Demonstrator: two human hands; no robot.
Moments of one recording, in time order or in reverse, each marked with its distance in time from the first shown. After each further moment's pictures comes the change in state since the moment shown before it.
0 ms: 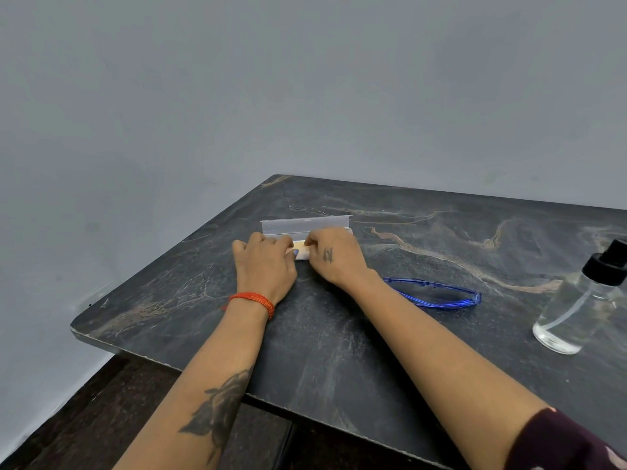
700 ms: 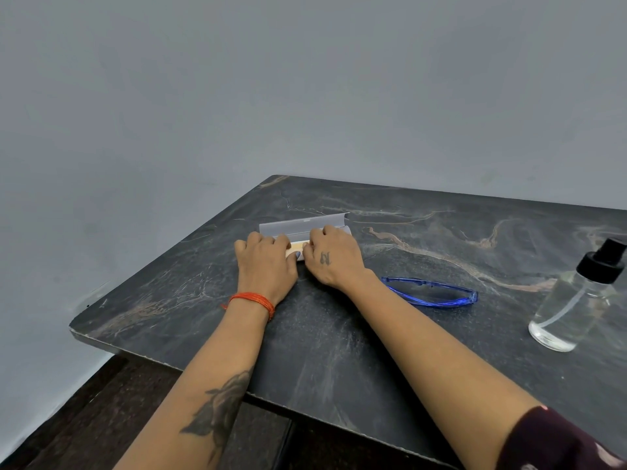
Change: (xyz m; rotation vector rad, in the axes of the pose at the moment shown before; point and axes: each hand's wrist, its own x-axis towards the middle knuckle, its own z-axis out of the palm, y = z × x) left_hand -0.001 0.002 0.002 0.000 0.028 0.002; right_hand -0.003 -0.001 0.003 -0.172 -0.027 0.003
